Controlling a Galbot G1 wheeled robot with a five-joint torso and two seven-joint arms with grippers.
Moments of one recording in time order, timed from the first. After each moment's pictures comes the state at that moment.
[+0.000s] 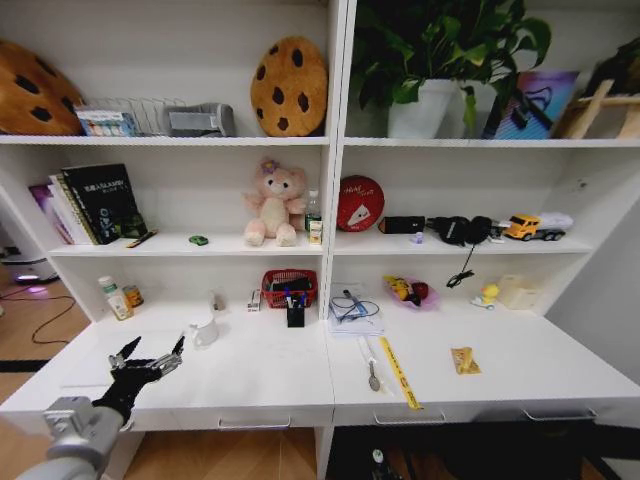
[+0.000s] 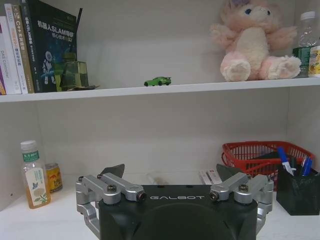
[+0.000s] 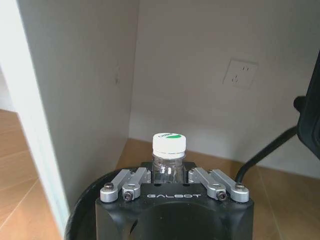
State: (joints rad) left arm 1.83 -1.11 -1.01 -2.37 -0.60 0.30 -0.07; right arm -1.25 1.34 0.18 0.74 0.13 0.45 0.11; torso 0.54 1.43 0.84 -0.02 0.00
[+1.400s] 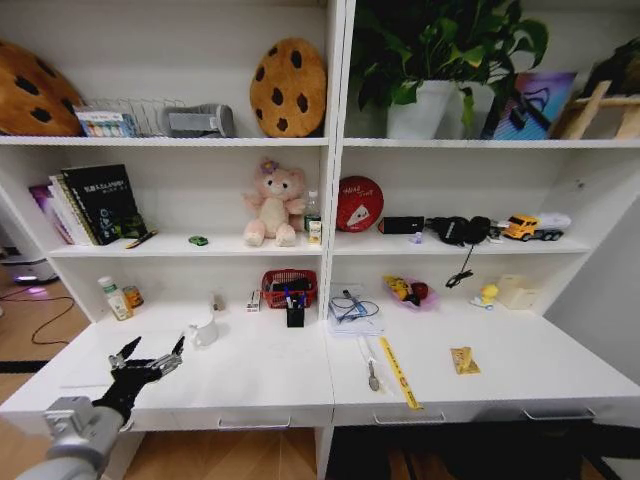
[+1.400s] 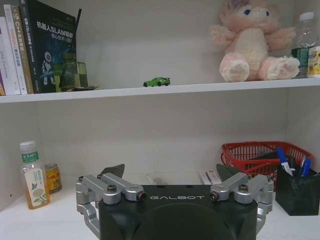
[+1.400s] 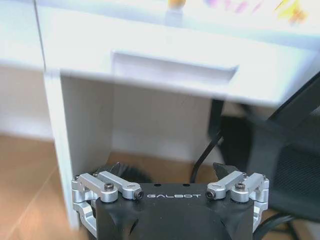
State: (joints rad) left arm 1.83 -1.11 -1.01 -2.37 -0.60 0.30 -0.07; right arm -2.14 1.13 0.46 1.63 0.21 0.54 0.19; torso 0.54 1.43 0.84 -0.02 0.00
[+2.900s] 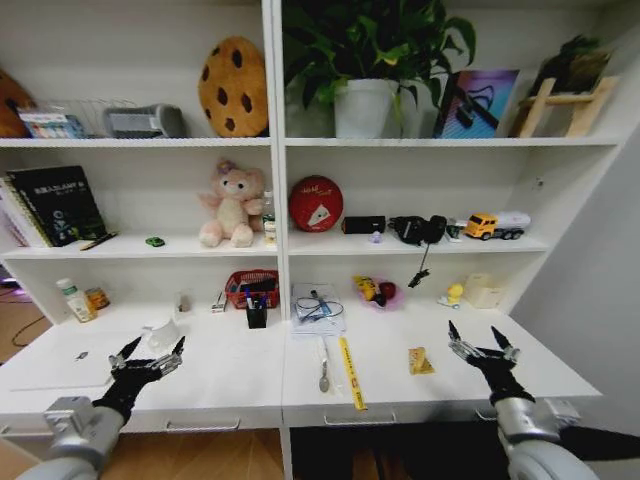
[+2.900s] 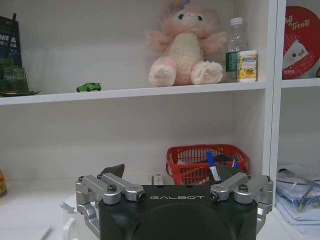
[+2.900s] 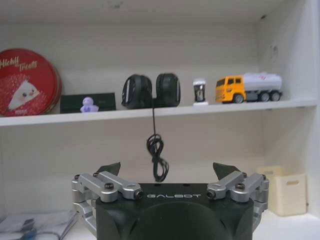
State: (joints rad) left arm 1.83 -1.11 -1.01 -2.37 -0.60 0.30 -0.07; right arm -1.72 0.95 0.78 2.20 0.70 0.01 0.27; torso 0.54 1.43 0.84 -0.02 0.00
